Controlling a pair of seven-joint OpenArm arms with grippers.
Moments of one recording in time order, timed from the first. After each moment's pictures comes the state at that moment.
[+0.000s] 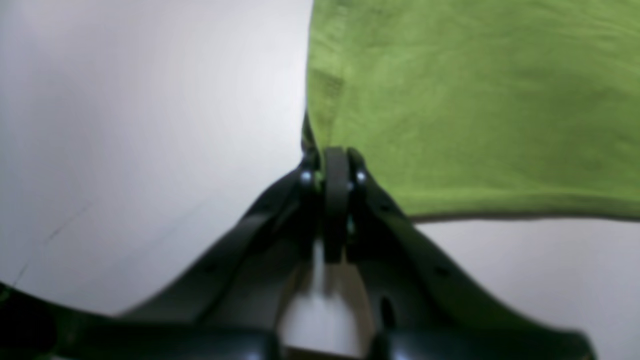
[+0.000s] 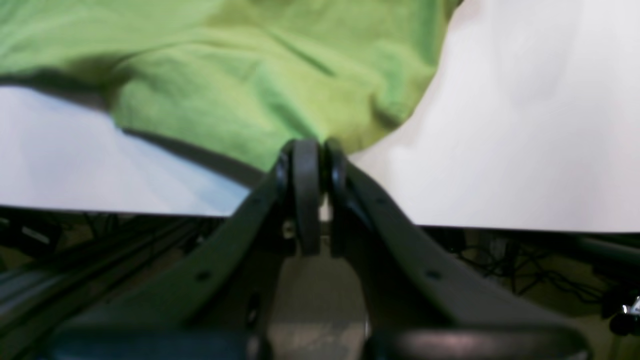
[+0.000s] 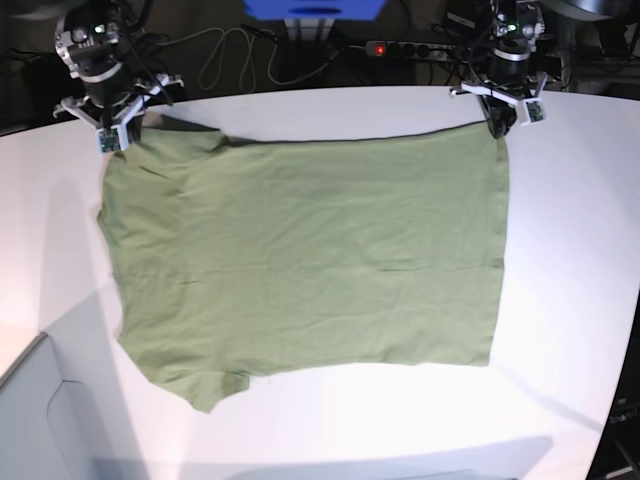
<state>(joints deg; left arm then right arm) 42.0 -12.0 -15.7 93.4 -21.9 -5.3 2.7 -41.5 10.7 13.8 121.7 6.7 12.1 -40.4</state>
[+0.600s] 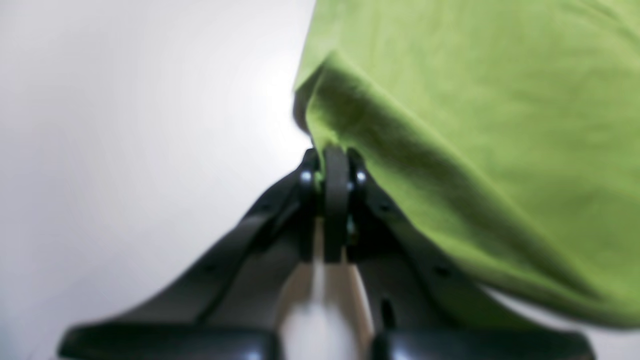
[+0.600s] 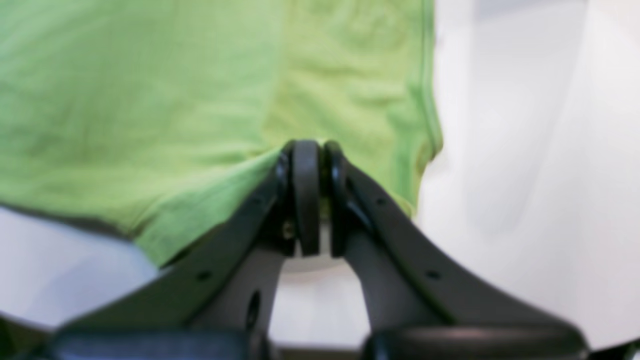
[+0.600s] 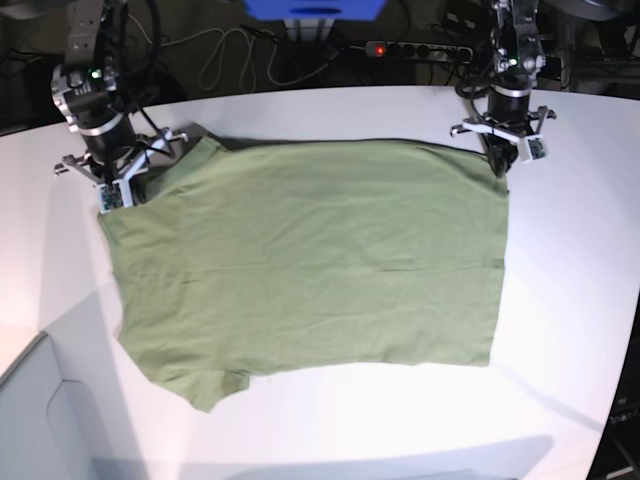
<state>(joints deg) 32.6 -11.8 -15.6 93.5 -21.4 -4.6 6.5 -26.6 9.4 13.8 121.3 6.5 17.8 -44.1</state>
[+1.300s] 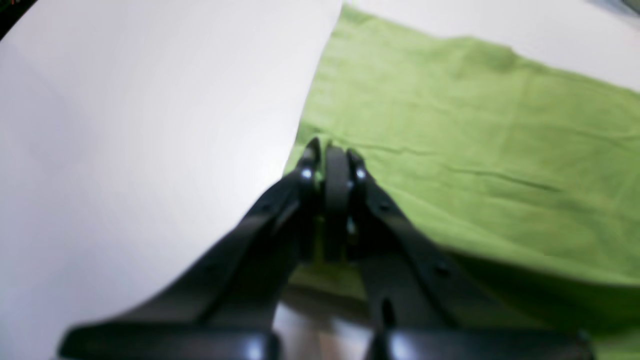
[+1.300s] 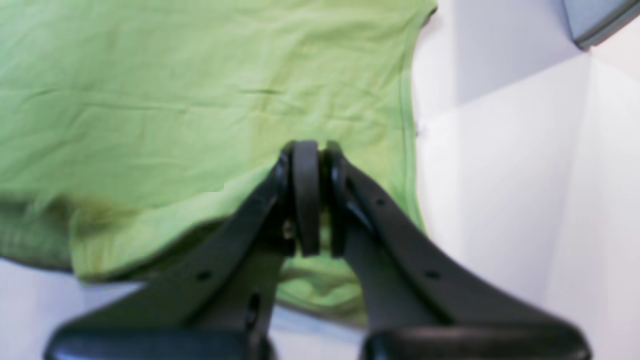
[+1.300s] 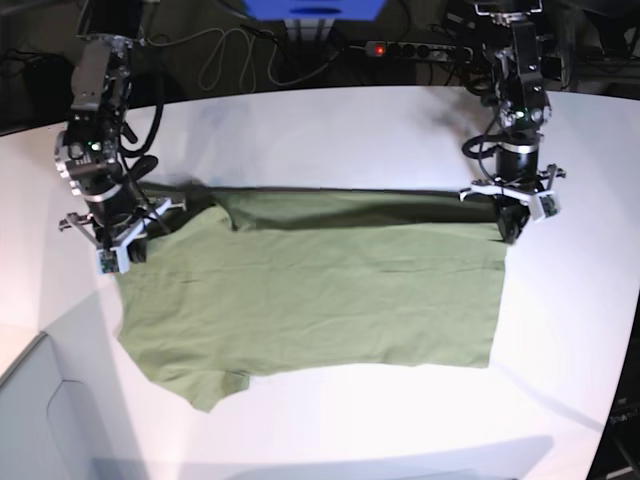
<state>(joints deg) 18.8 -12.0 -15.5 92.4 -21.2 -4.5 6.8 -9.1 8.1 13.7 106.1 6.7 17.9 -43.7</state>
